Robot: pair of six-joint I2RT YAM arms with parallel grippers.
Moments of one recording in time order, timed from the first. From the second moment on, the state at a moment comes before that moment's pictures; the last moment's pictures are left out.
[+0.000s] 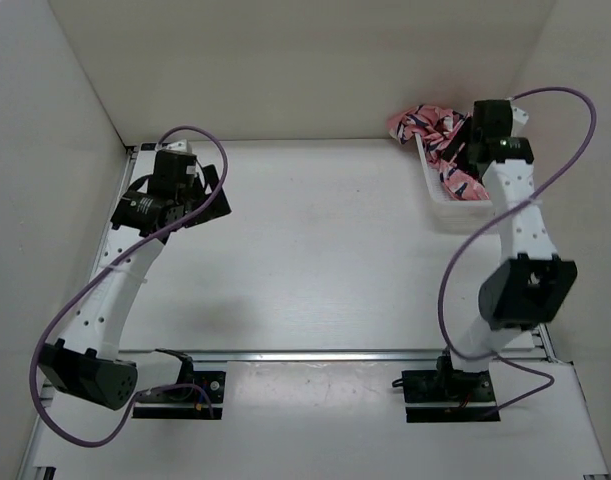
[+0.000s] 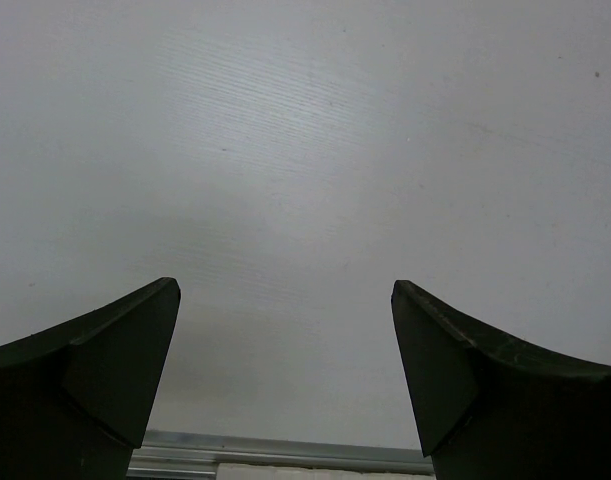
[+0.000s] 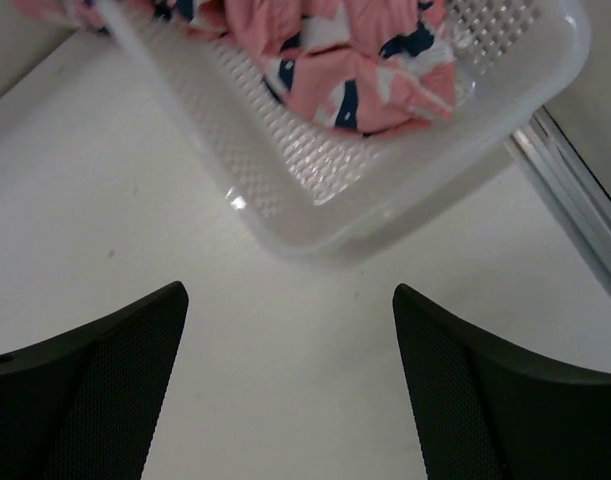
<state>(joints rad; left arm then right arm) -0.29 1.25 1.44 -0.97 -0.21 -0.49 0.03 1.63 1.71 -0.84 0.32 0.50</state>
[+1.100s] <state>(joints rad) -0.27 1.52 1.58 -0.99 -0.20 -0.50 -0.13 2.22 2.38 -0.81 -0.06 0.54</state>
